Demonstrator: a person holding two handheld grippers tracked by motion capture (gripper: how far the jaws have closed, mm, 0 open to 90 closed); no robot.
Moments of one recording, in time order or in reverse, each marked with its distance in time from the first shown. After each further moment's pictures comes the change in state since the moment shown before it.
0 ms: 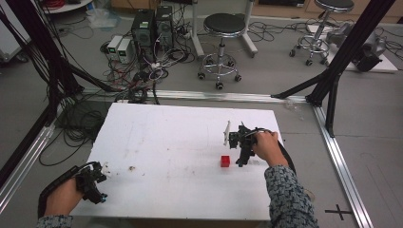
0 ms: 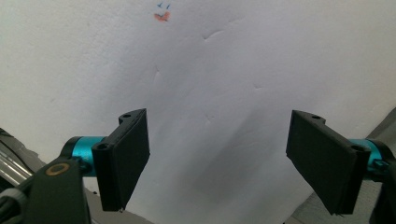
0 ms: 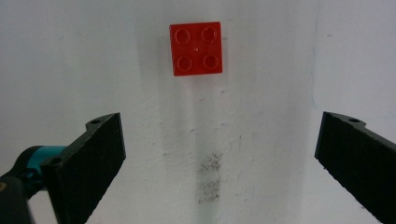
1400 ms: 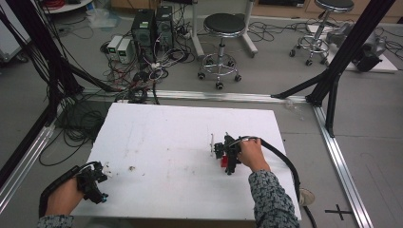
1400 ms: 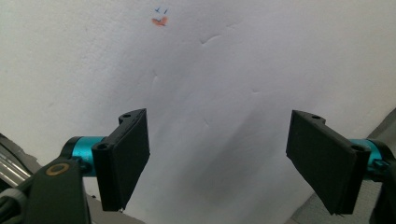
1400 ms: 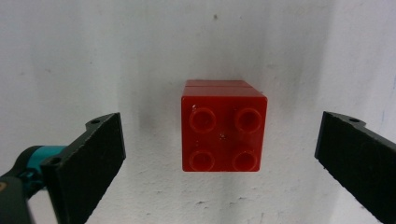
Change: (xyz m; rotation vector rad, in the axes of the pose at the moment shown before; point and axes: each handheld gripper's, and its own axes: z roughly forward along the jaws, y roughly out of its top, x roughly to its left) left arm -0.001 0.002 0.001 -0.006 -0.004 -0.002; right arm 0.007 0.036 0.059 0.074 0.037 -0.079
